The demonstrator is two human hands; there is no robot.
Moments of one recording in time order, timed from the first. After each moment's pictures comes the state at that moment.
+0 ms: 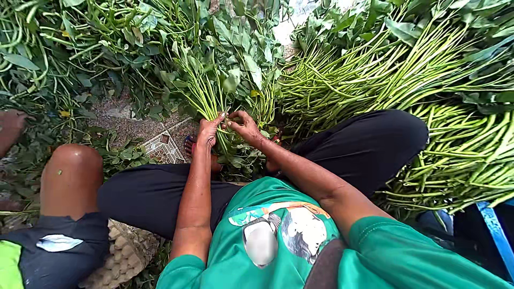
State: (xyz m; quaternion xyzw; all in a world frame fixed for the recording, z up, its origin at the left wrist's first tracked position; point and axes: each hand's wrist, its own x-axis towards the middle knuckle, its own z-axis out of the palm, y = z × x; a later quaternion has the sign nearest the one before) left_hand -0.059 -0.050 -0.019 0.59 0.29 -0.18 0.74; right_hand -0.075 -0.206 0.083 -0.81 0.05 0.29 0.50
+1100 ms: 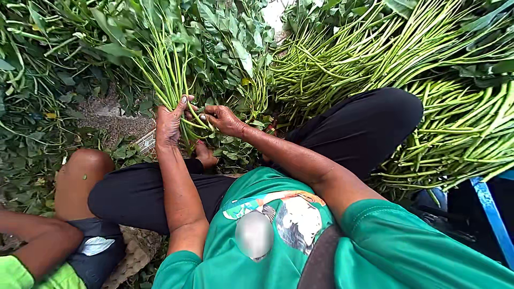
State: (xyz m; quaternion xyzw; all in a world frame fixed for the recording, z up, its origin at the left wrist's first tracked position) left_hand -0.057 0.018 0.028 0.67 0.10 -0.12 0.72; right_hand -0.055 -0.178 0.004 -0.78 -0.19 0.20 0.57
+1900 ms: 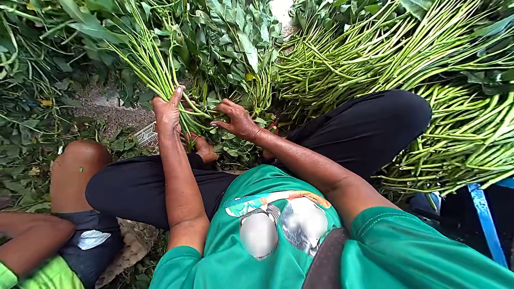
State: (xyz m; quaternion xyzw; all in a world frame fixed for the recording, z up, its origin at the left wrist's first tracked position) left_hand -0.054 0.006 0.040 0.67 0.25 -0.03 0.70; right_hand -0.078 -0.201 0.001 -0.82 -0.26 0.06 0.51
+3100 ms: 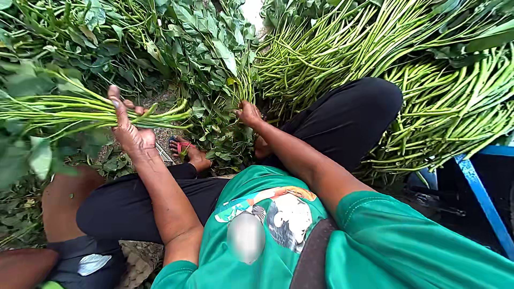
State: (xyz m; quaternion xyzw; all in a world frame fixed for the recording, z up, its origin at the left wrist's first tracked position) left_hand -0.060 0.026 0.054 0.51 0.16 0.13 0.83; right_hand -0.053 -0.276 -0.062 -0.88 0.14 0.32 0.33
